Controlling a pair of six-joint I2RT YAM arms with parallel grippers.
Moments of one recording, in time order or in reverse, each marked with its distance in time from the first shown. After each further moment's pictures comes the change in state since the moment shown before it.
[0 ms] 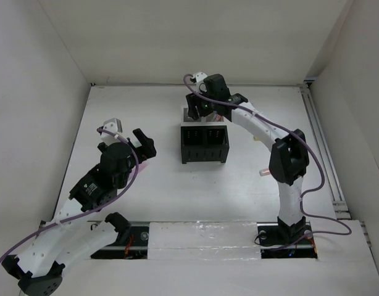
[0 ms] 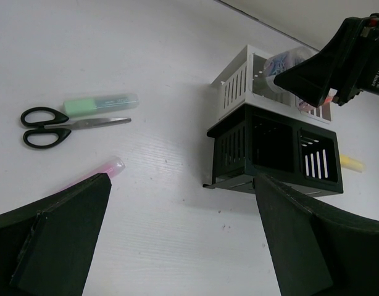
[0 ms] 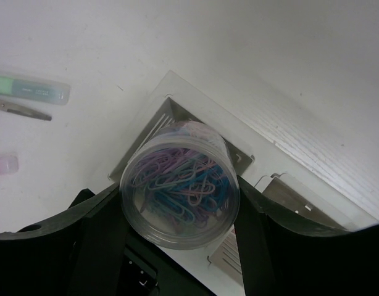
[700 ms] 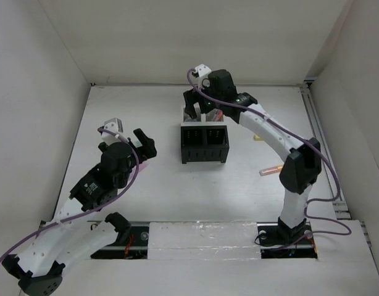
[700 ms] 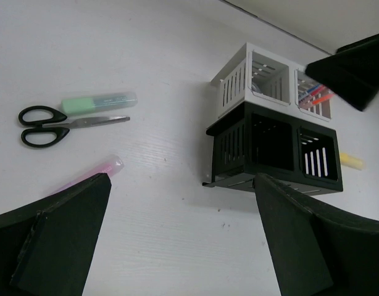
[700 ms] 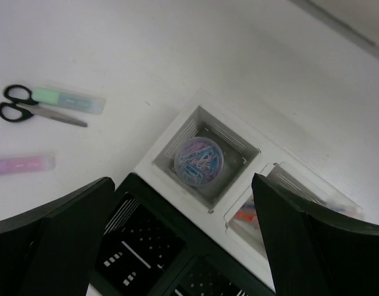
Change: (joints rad) left arm 0.000 0.008 0.000 0.000 0.009 0.000; right arm 0.027 -0.122 -0.029 -0.002 0.004 -0.011
